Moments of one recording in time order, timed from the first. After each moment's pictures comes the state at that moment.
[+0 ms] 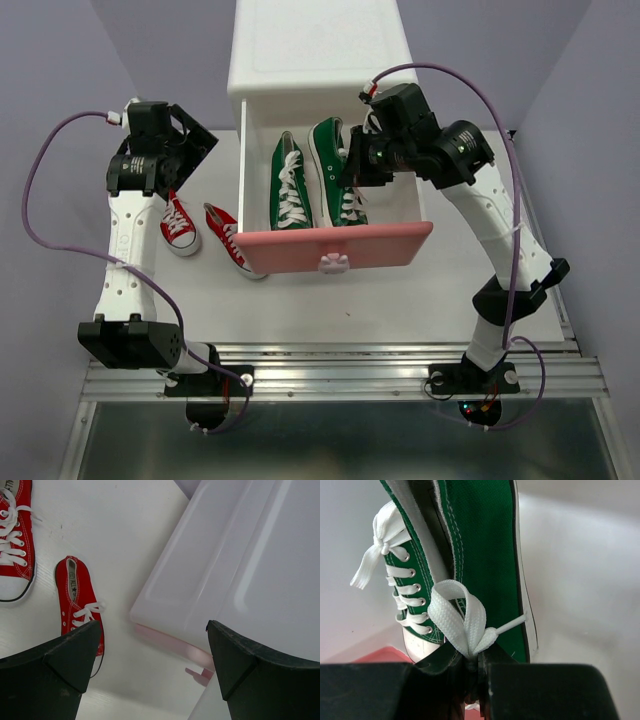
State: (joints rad) left arm -0.01 1.40 1.70 -0.89 -0.09 -0.80; right arm 0.73 1.79 2.41 -1.28 -0.07 0.56
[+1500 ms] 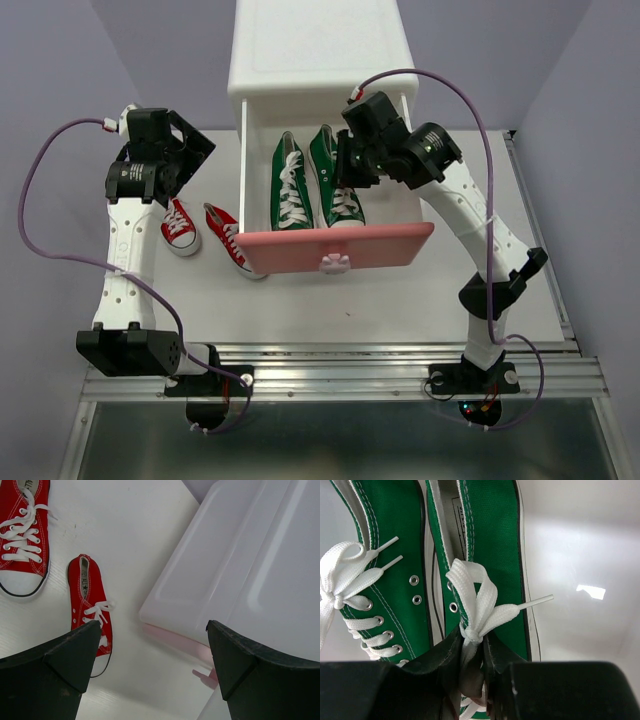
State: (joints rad) left arm -0.01 1.36 1.65 -0.90 -0.13 -0.81; right arm 0.78 1.88 2.42 -1.27 0.17 0.63
